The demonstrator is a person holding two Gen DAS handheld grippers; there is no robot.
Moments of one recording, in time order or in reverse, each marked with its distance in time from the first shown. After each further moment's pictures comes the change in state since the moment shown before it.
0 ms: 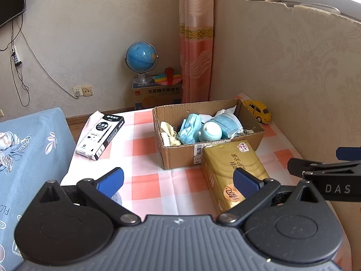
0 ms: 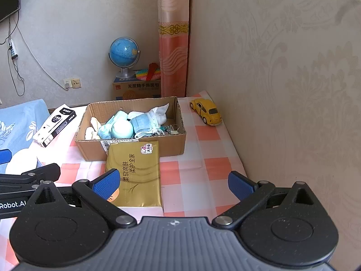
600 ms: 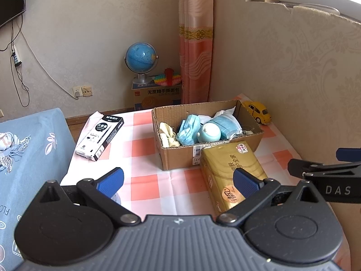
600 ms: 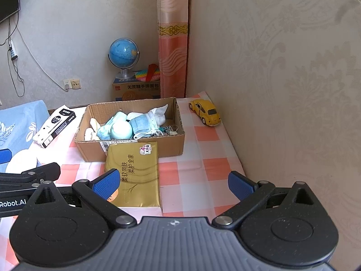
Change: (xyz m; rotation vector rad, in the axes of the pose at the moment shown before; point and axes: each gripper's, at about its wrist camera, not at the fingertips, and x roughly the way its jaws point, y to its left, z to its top) left arm -0.001 -0.001 0.001 0.001 -0.001 0.001; right arm -0.001 0.000 -0.001 0.001 -0.003 -0.001
